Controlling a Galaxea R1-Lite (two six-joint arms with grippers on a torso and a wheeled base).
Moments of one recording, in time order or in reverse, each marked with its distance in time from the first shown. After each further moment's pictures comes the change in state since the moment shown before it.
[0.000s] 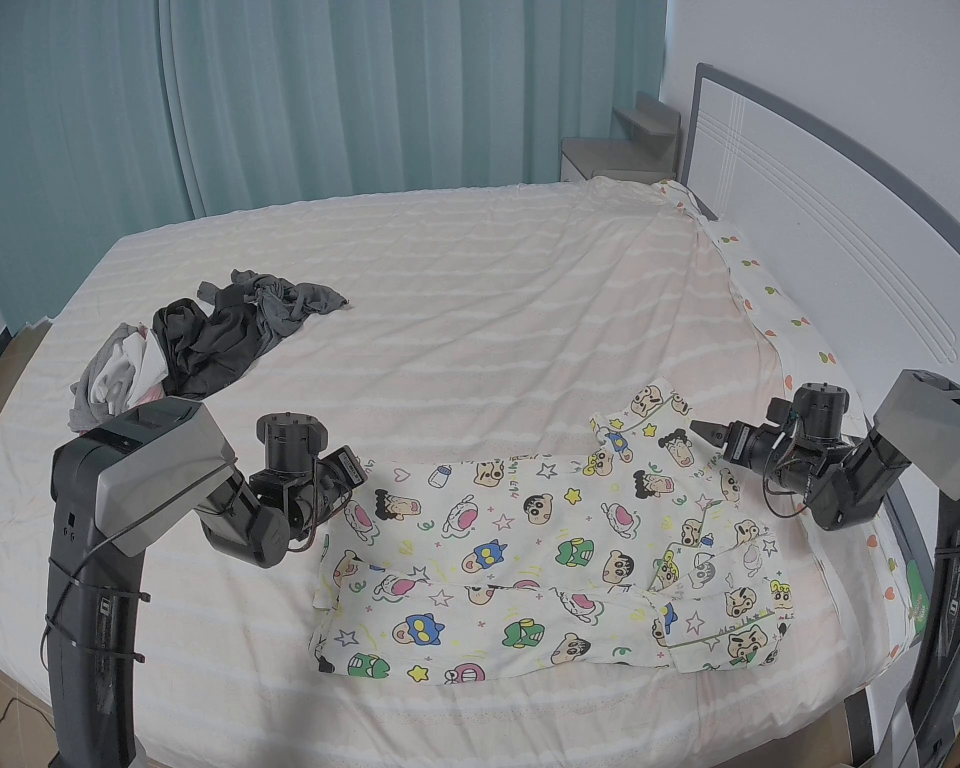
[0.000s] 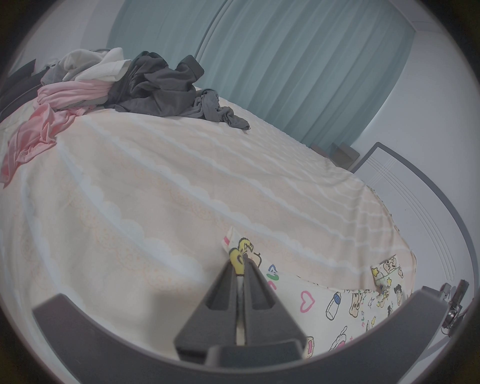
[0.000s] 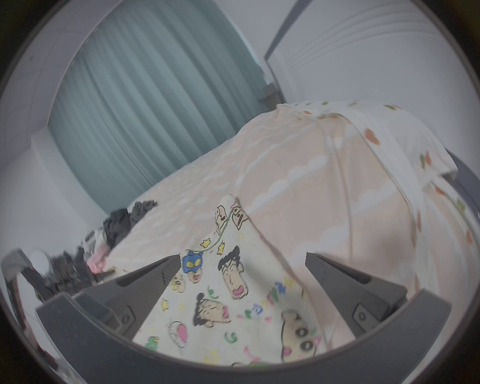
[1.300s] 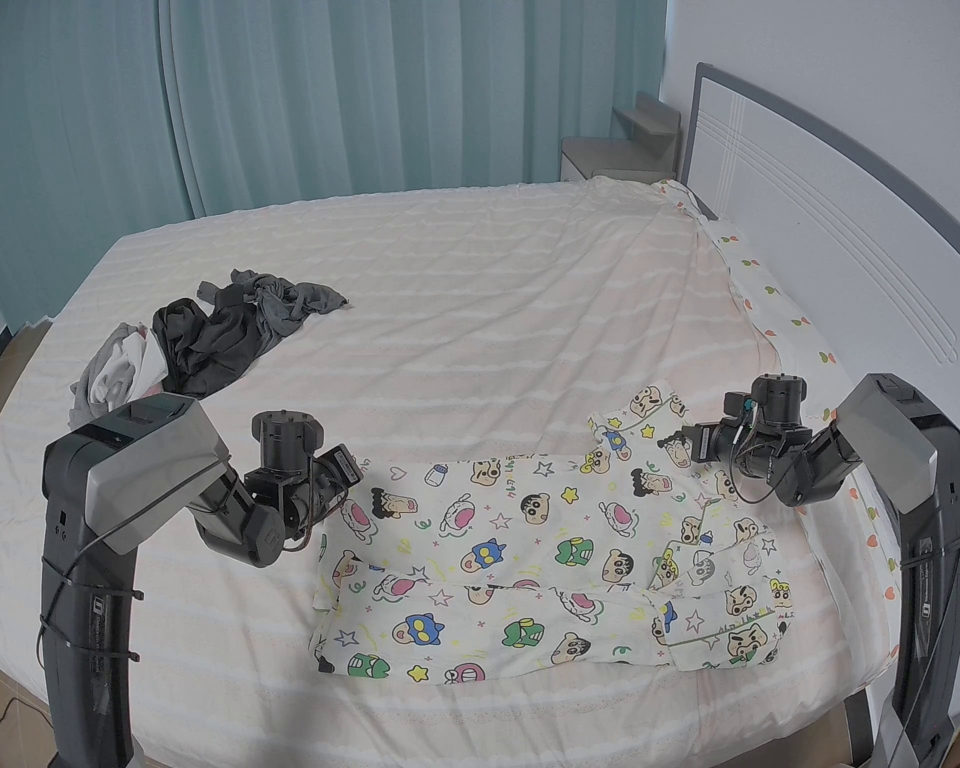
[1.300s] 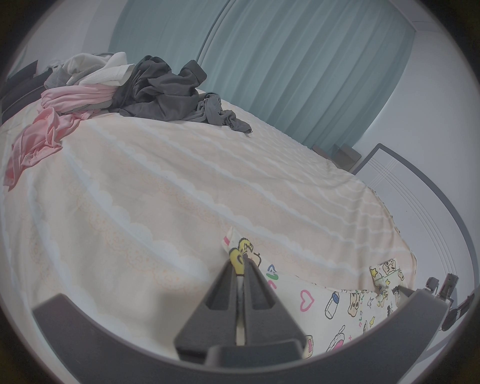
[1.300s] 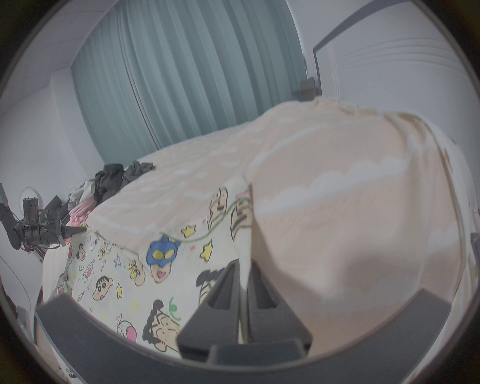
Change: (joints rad) left arm 0.002 -0.028 0.026 0.007 0.008 0.001; right arm 0.025 0.144 -0.264 0.125 0.014 -0.207
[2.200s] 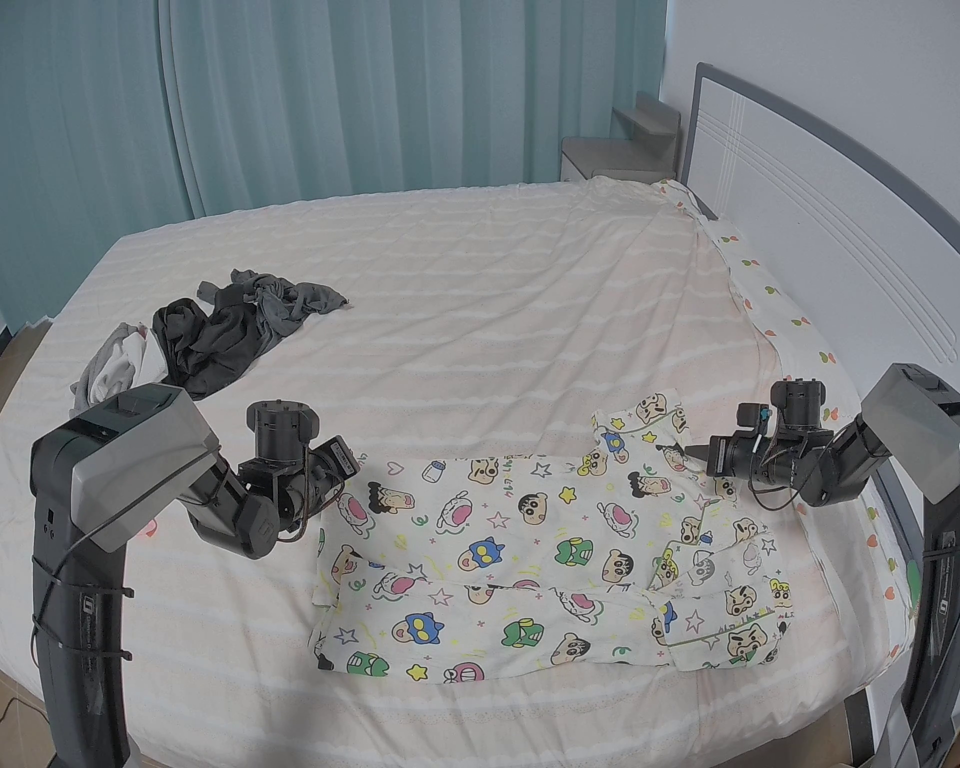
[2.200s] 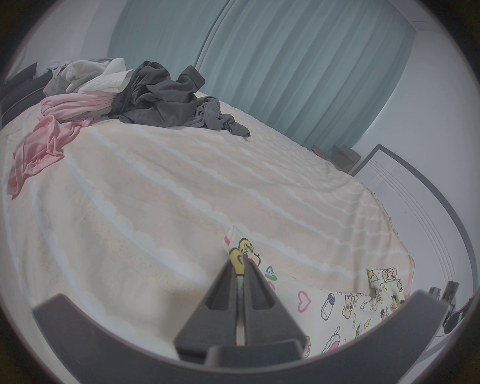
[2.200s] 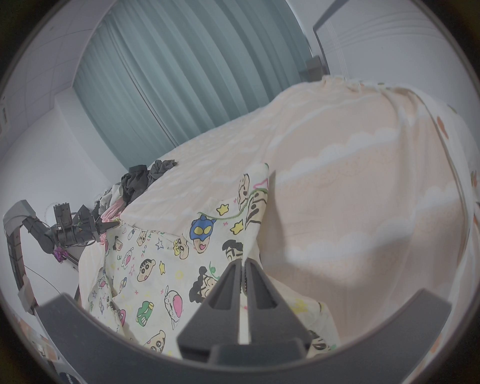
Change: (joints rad) left arm 0.003 -0.037 0.000 0.036 -0.001 0.003; right arm -0.027 -0.102 0.081 0.193 0.181 0.050
